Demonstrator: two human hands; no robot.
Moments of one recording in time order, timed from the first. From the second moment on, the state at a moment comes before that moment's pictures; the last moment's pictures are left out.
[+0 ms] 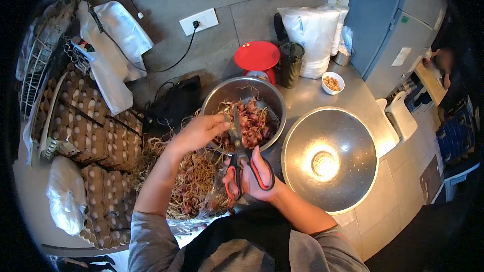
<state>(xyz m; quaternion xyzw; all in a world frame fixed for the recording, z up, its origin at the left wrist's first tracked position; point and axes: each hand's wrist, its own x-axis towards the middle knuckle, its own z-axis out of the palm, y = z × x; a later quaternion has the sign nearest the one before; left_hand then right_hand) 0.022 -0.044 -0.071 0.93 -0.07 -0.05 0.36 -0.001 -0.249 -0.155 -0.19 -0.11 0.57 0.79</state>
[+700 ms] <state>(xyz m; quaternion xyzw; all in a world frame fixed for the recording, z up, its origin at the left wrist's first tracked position) -0.134 0.185 -0.137 0.90 0.39 -0.07 0.17 -0.001 -0.306 -0.184 -0.36 -0.04 0.43 0.83</state>
